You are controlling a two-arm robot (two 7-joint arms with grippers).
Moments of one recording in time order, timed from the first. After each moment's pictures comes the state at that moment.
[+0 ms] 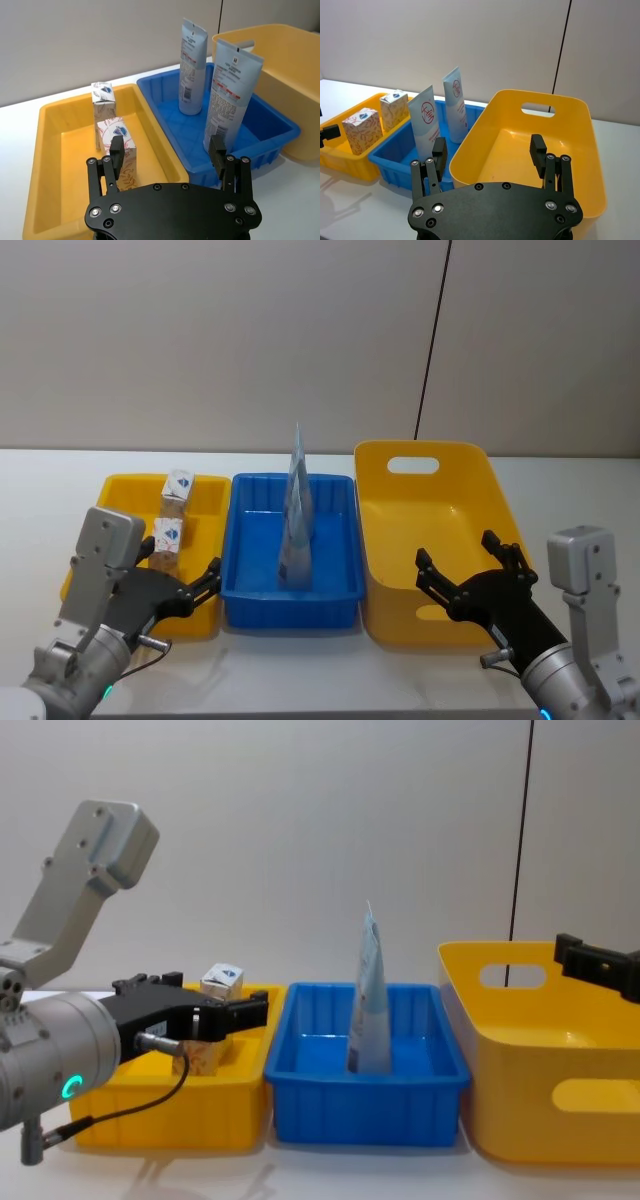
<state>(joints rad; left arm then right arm) -0.26 0.30 0.40 -1.53 -0.27 0.12 -0.06 -0.01 0.34 -0.23 -1.77 0.29 0.03 0.07</state>
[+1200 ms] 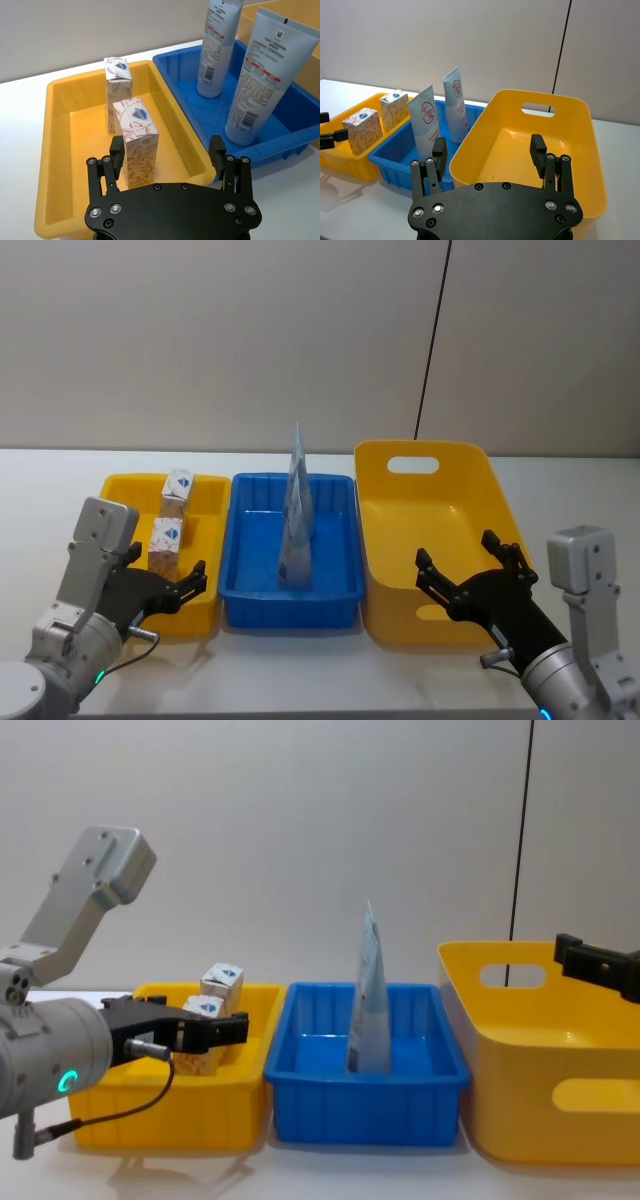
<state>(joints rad) -0.32 0.27 0.37 -1.44 -0.27 0.22 -0.08 -0.01 0.34 -0.23 -1.77 0.29 0.03 0.07</state>
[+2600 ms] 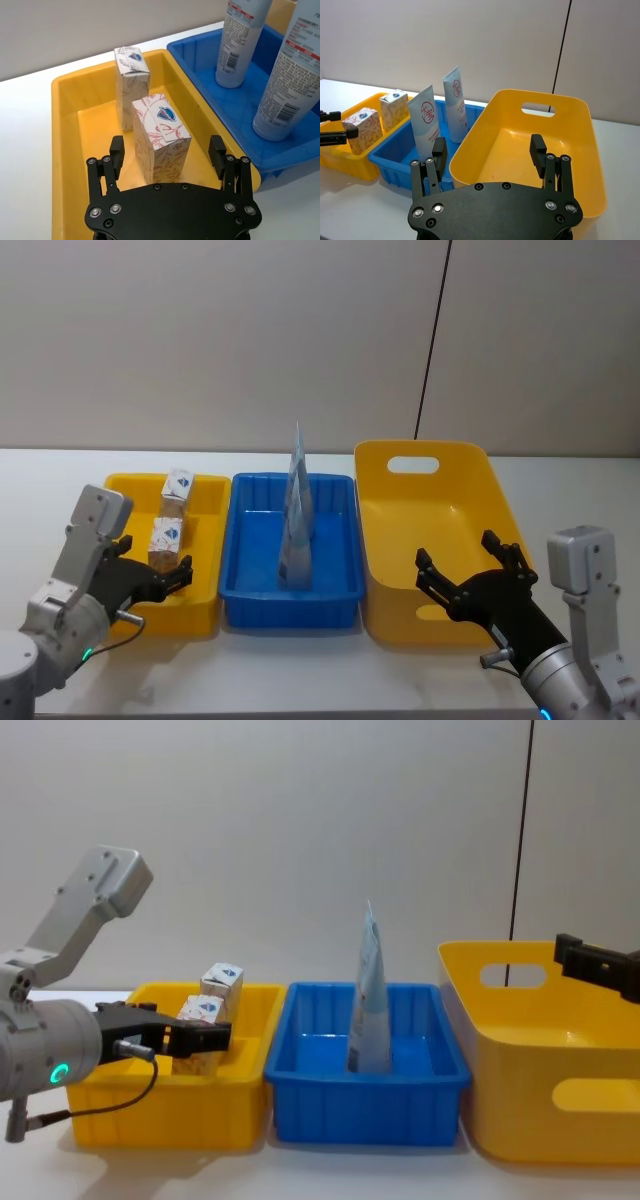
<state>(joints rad) -0.44 0.25 0.36 -1.25 -0.22 0.20 -0.17 -0.01 0.34 -0.23 -1.77 0.29 0.03 0.07</state>
